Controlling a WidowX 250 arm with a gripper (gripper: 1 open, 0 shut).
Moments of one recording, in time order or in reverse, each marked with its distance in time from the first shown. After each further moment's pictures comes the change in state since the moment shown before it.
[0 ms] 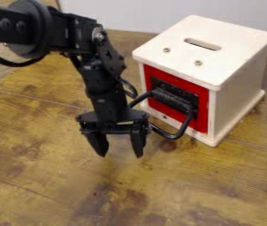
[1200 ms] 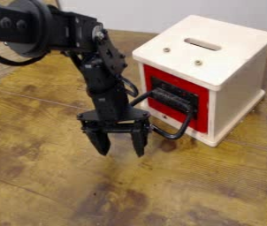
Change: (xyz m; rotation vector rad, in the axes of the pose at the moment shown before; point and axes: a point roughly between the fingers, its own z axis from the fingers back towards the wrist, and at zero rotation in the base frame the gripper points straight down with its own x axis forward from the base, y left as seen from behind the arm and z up) arm -0.002 -0.001 -0.002 -0.006 0.001 -0.016
